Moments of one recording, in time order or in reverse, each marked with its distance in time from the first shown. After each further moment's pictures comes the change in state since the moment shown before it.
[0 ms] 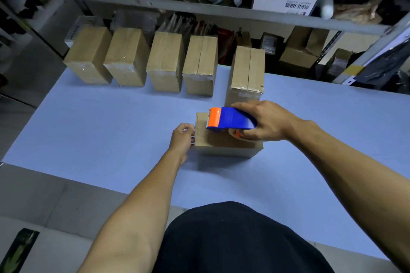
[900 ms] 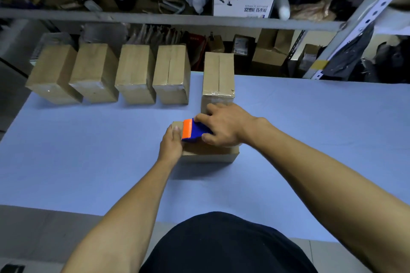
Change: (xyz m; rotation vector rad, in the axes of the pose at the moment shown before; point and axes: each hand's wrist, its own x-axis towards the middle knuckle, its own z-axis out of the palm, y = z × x) left_hand 0.005 0.007 0.040 0.430 0.032 0.318; right_hand 0.020 -0.020 -0.004 -0.361 -0.102 0.040
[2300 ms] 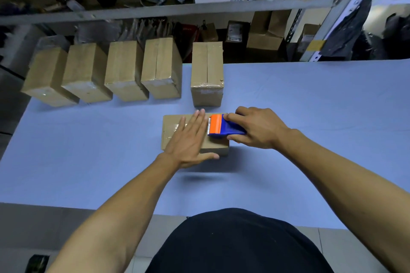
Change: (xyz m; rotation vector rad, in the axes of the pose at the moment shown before) left_hand -0.028 0.033 0.033 1.163 -0.388 0.760; right_hand -0.087 0.068 0.069 0.122 0.094 0.112
